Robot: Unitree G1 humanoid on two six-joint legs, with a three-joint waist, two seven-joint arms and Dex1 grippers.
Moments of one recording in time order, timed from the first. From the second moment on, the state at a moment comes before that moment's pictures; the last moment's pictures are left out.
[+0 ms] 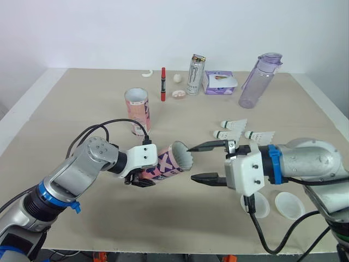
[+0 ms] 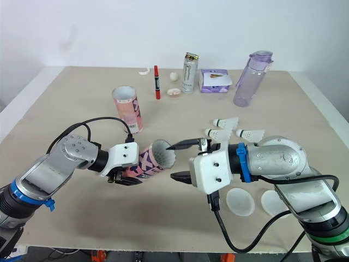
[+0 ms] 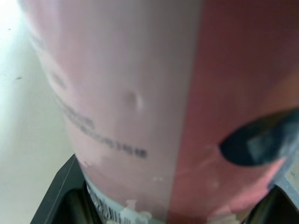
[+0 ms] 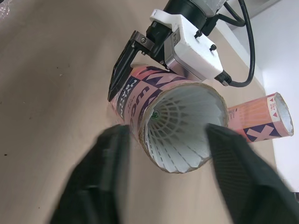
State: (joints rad) left arm -0.61 0.79 -0.46 -0.40 -0.10 0.84 -1.14; right arm -0.43 -0.91 0.03 -0.65 0.45 0.31 1.04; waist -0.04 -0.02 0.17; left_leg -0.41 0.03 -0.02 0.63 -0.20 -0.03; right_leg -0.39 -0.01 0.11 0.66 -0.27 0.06
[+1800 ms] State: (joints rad) left arm -0.60 0.76 -0.46 -0.35 -0.08 0.83 -1.13; right arm -0.94 -0.58 0.56 -0.16 0.03 0.38 1.36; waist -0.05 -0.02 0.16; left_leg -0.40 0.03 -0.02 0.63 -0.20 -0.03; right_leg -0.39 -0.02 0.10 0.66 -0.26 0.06
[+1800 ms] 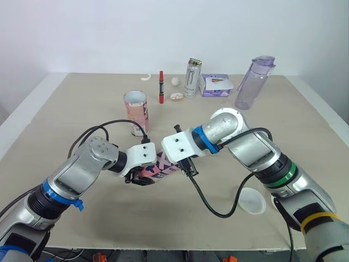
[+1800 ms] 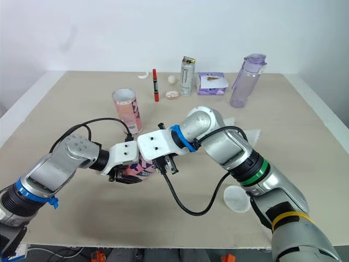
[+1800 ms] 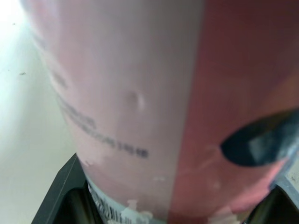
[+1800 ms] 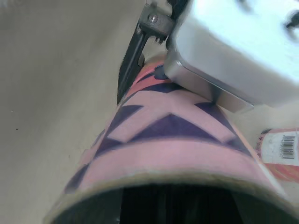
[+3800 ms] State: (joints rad) left arm -0.34 0.29 -0.41 0.06 -0.20 0.01 -1.12; right arm 0.12 -1.16 -0.45 -0.39 0.48 0.64 1.31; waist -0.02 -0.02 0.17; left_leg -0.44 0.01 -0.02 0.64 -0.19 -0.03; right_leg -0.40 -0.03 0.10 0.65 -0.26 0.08
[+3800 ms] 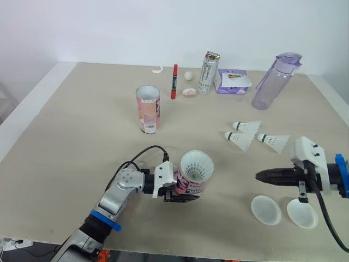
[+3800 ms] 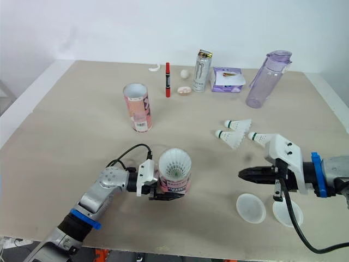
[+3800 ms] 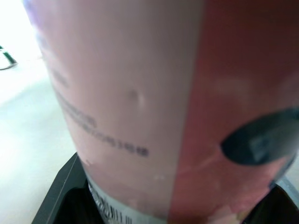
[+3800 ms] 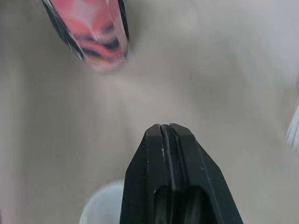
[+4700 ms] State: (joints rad) left arm -0.27 0.29 -0.42 0.01 -0.21 0.04 -1.10; right arm 0.10 -1.26 -0.23 -0.43 0.38 0.76 1.20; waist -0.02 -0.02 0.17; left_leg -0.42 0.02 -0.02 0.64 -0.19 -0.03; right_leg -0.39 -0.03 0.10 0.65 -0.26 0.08
